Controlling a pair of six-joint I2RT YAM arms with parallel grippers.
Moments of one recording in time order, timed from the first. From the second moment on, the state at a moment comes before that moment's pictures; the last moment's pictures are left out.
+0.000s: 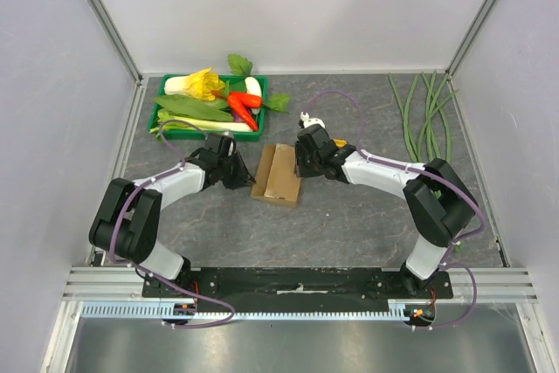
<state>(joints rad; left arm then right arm) -0.36 1.53 0.76 -0.15 0.24 -0.73 0.72 1.73 1.09 -0.20 0.13 0.51</state>
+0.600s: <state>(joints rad) -0.36 1.52 0.74 -0.24 0.19 -0.68 0.72 1.74 1.10 -0.21 0.13 0.50</state>
